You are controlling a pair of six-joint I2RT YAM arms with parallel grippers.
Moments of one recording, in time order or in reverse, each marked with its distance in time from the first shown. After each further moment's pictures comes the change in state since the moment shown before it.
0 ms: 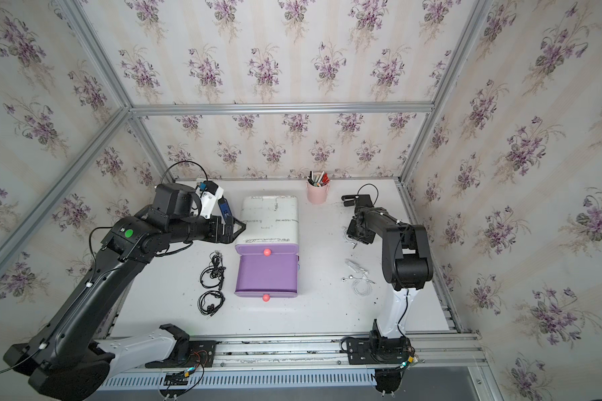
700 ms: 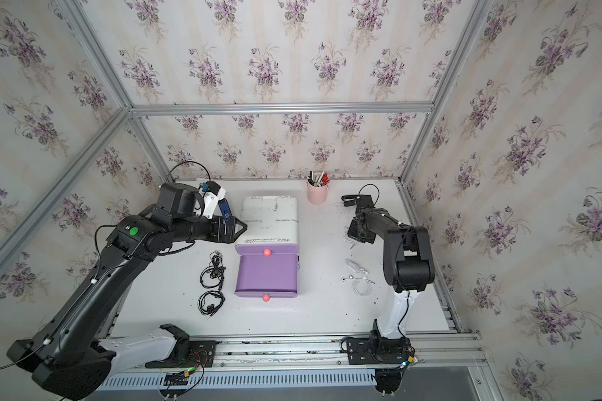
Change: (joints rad) left arm 0.001 0.010 -0.007 0.008 0.005 0.000; right arm -0.003 -0.076 -0.026 0.005 -0.010 -0.017
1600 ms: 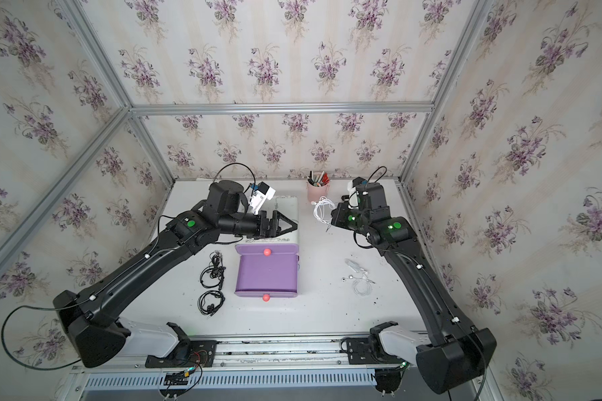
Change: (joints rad) left arm -0.214 0.206 -0.060 0.460 0.353 -0.393; right arm 0.282 -0.653 0.051 -0.141 -0.277 0.110
